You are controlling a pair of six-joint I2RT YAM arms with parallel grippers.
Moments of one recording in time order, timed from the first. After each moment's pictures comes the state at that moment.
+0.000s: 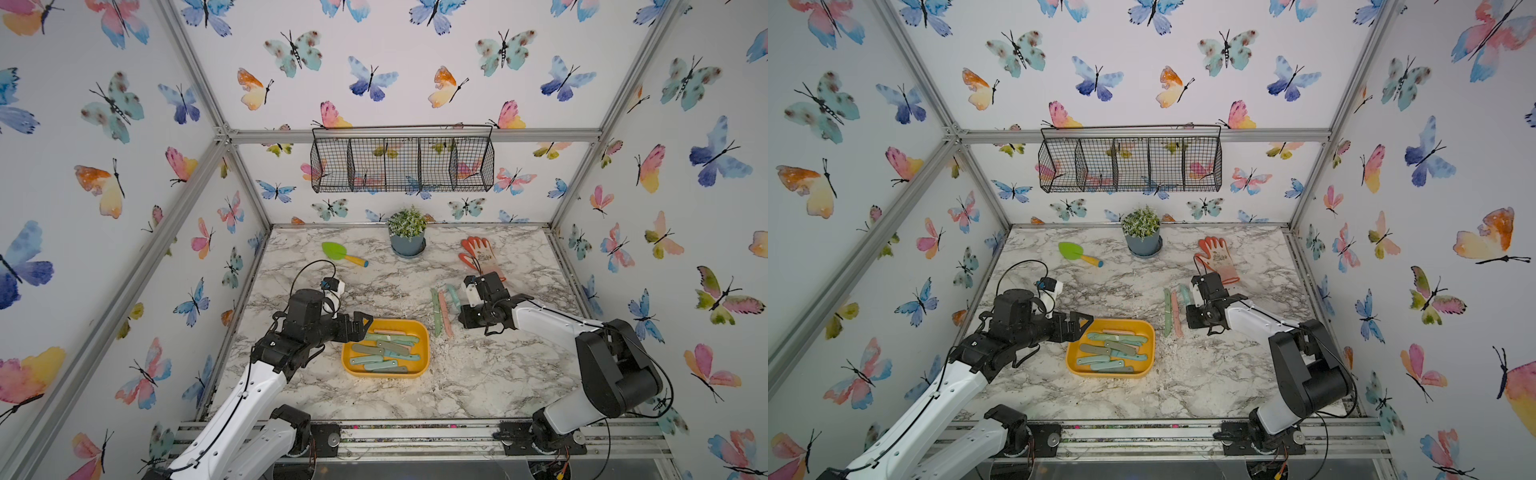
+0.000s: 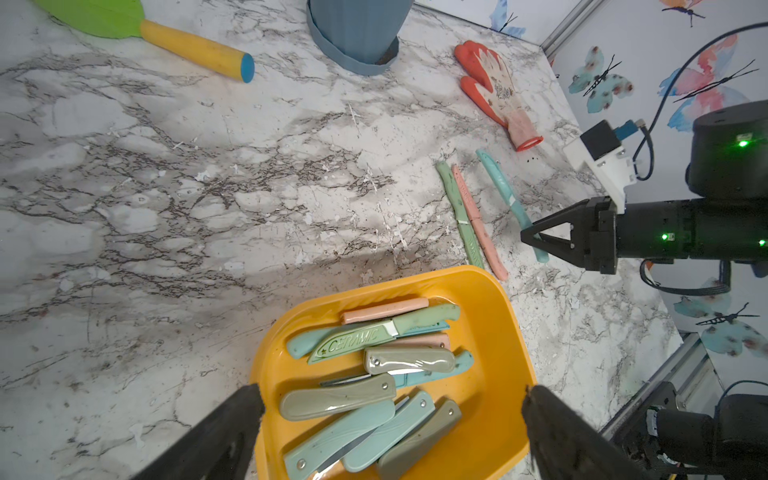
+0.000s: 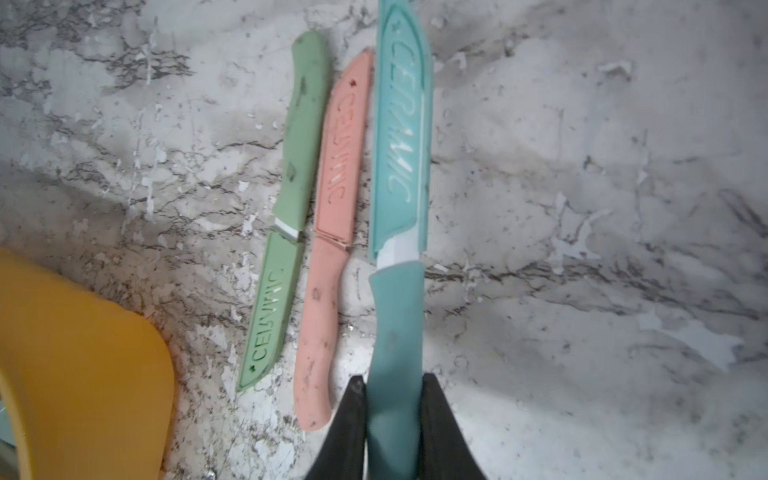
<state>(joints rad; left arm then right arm) -0.39 0.85 0.70 -0.53 0.29 -0.33 0.44 1.57 0.83 -0.34 -0.15 0.25</state>
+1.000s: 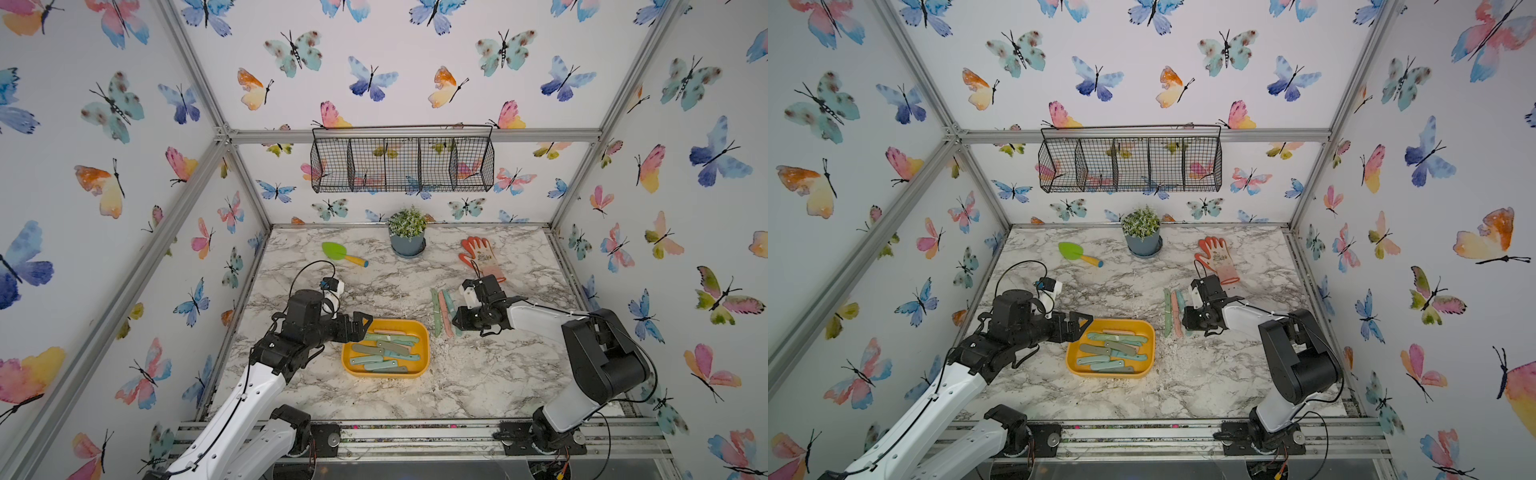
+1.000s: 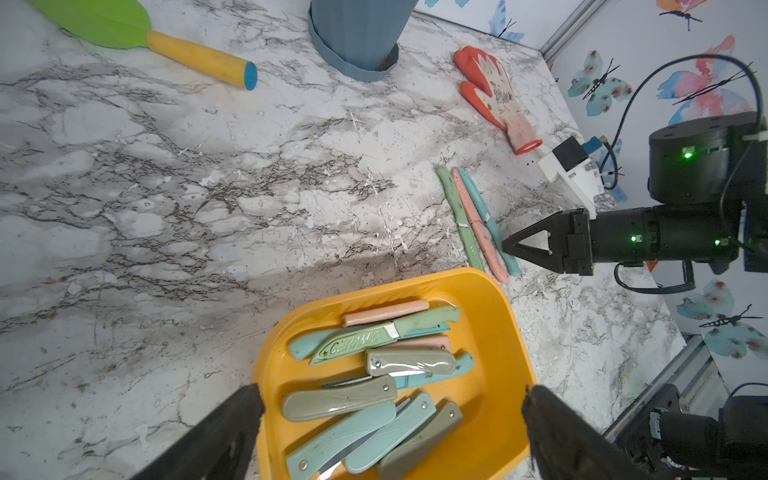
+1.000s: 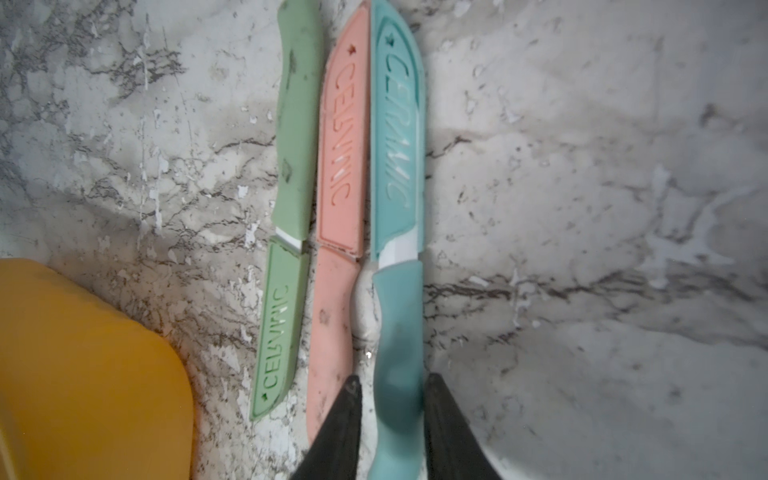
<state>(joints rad) -0.39 0.83 0.70 -0.53 0.28 -0.33 0.42 1.65 0.82 -0.26 -0.25 0.32</state>
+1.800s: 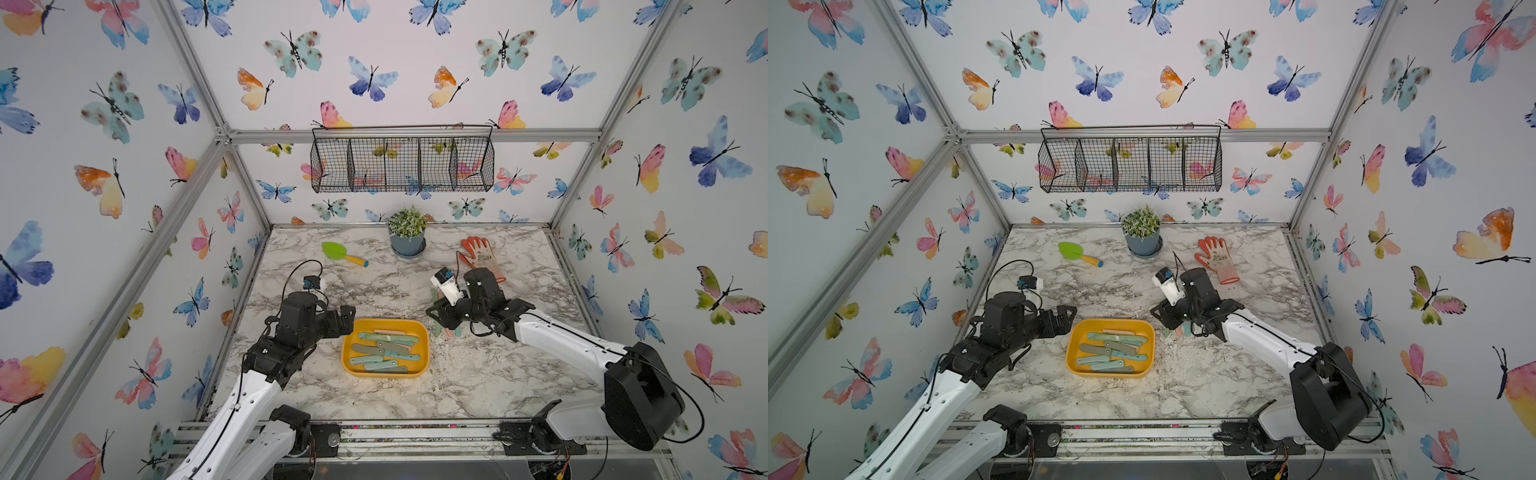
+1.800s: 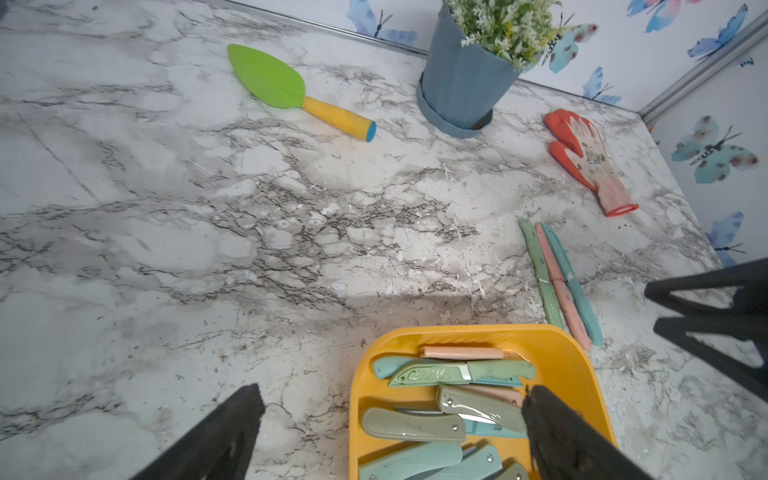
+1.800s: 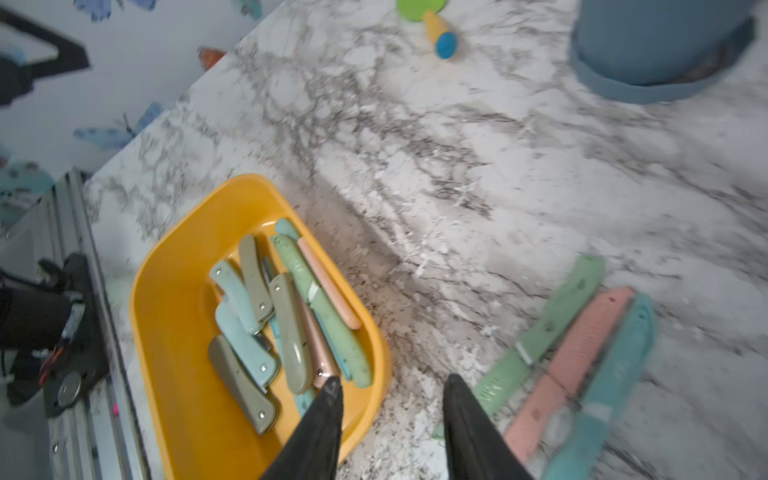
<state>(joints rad) -0.36 0.77 0.71 -0.56 -0.01 -0.38 0.70 1.44 0.90 -0.20 -0.37 -0.03</state>
